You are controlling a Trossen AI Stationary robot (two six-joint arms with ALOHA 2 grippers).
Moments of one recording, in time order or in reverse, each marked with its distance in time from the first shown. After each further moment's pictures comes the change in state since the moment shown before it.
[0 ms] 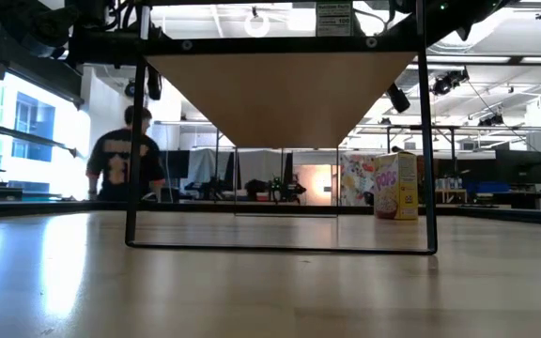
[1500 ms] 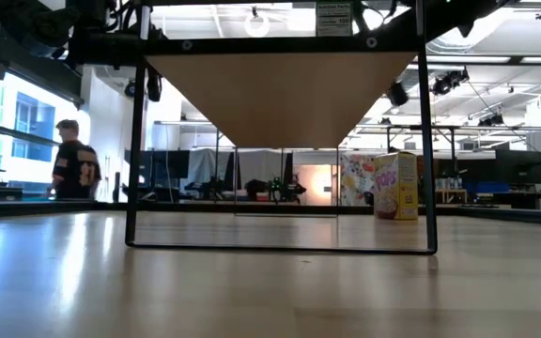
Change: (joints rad) left arm 0.001 0.000 0.000 -0.024 0.012 0.019; right arm 0.011 -0.030 0.002 0.000 -0.134 -0.022
